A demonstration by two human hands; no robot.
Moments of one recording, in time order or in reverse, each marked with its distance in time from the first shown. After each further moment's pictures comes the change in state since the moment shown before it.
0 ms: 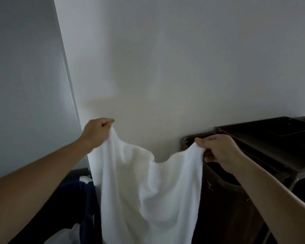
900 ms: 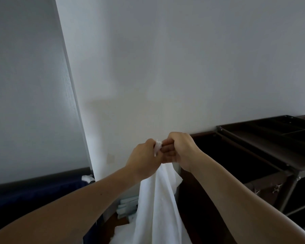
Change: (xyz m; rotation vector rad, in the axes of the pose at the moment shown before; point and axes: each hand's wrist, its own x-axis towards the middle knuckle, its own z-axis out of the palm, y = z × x) left_hand -0.081 0.053 0.102 0.183 -0.183 0.175; right_hand -0.025 -0.026 0.103 0.160 -0.219 0.165
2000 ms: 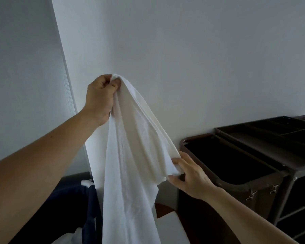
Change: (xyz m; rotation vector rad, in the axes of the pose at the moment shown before) left_hand 0.075 0.021 -0.147 -0.844 0.453 0.069; right_hand -0.007 0.086 -0.070 -1.003 -0.034 -0.731
